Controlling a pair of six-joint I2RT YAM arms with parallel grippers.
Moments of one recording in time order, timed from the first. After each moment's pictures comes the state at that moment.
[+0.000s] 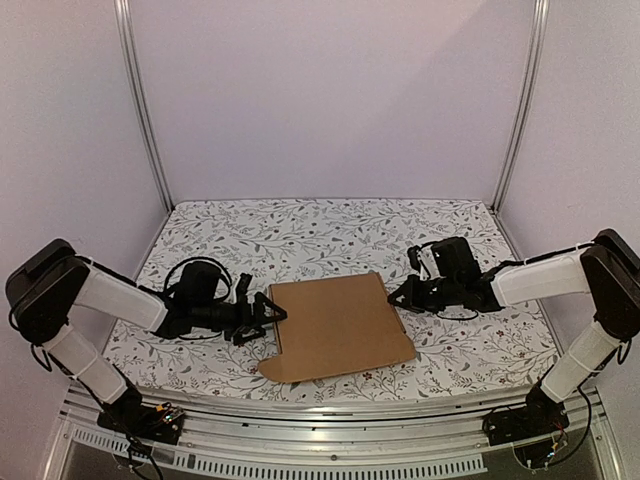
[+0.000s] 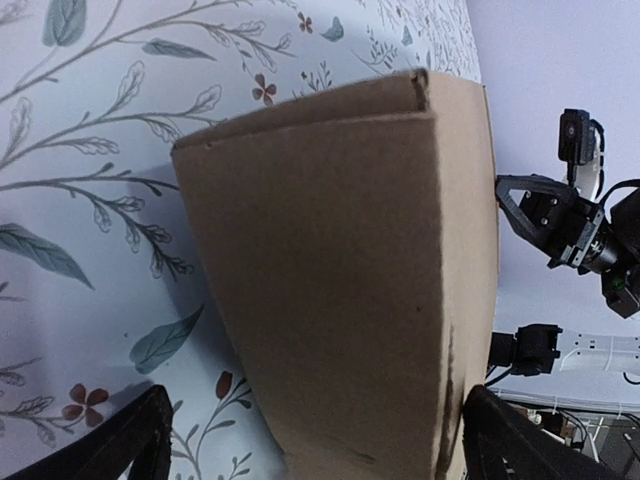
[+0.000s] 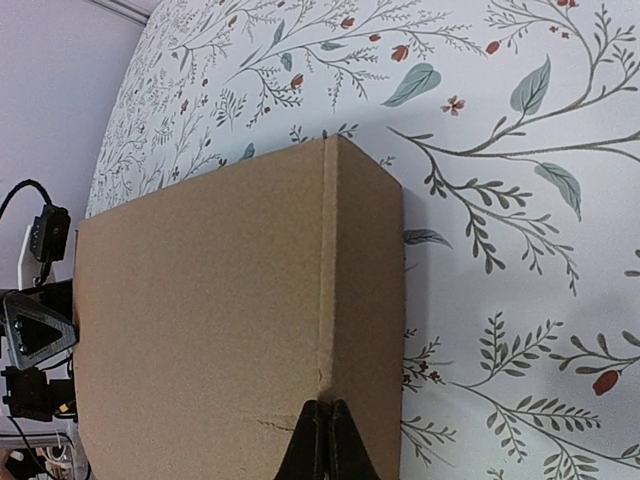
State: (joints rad) left arm -0.60 1.53 0.46 0.41 0.51 -0.91; right arm 0.61 1.59 0.71 0.16 -0.28 0.70
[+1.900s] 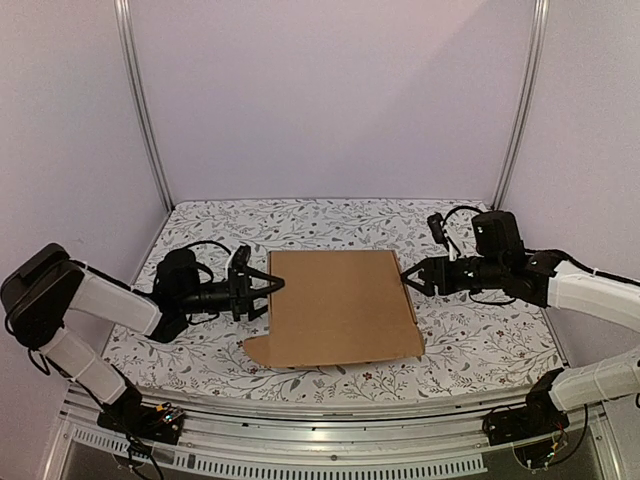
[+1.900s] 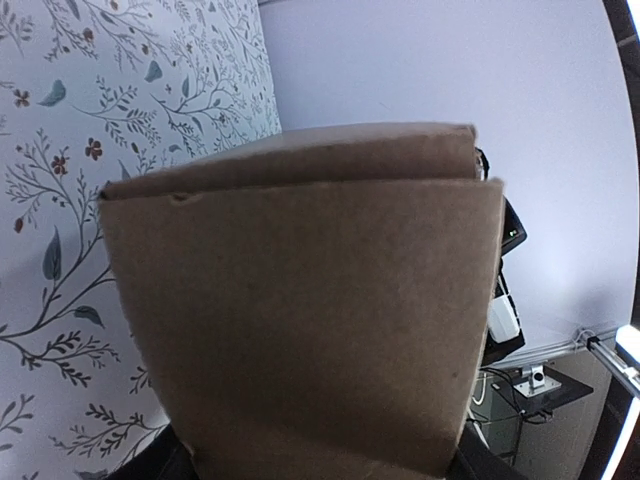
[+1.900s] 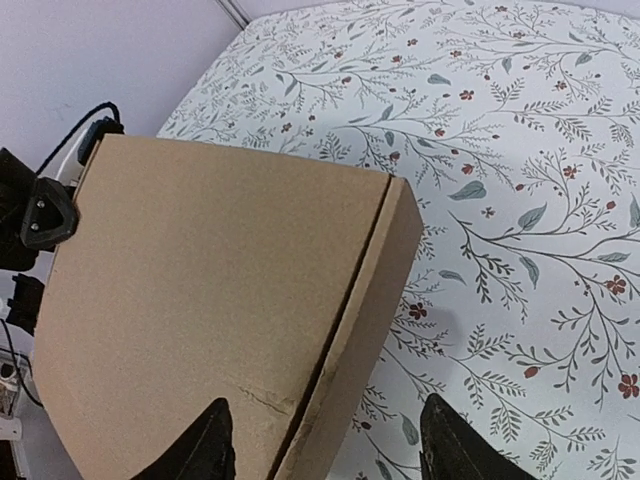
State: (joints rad) left arm -0.57 1.53 0.40 0.98 0.72 -1.26; right arm 0.61 1.19 0.74 -0.15 -0.30 0.41
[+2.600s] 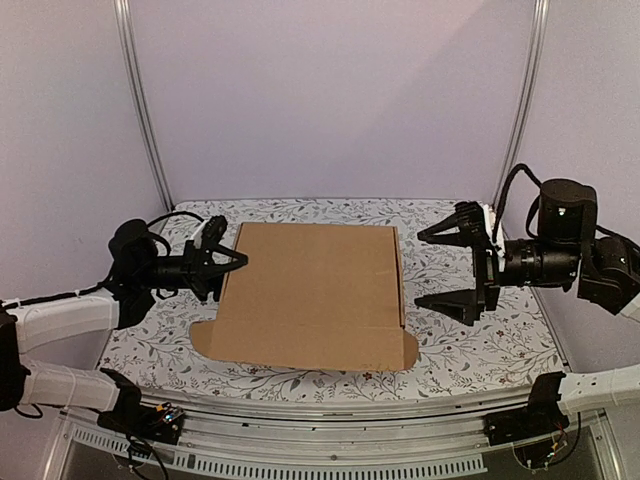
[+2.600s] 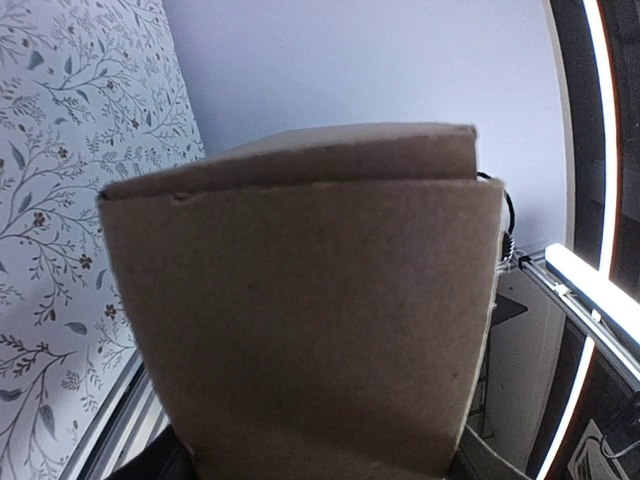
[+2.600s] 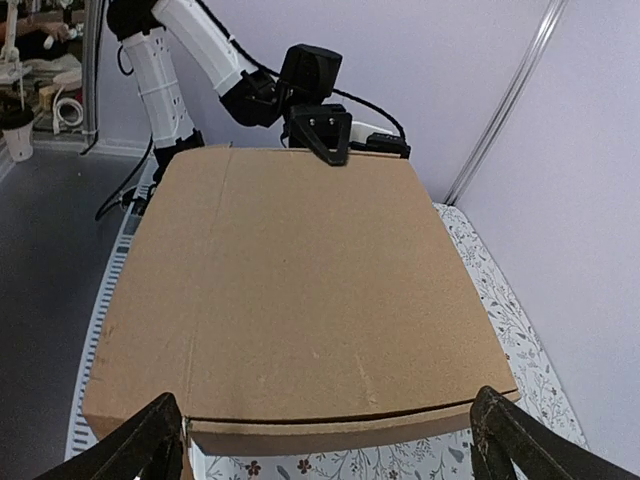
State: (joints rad) left arm -0.42 1.12 0.48 0.69 1.07 -1.35; right arm 0.95 0.87 1.03 -0.42 -0.36 -0.30
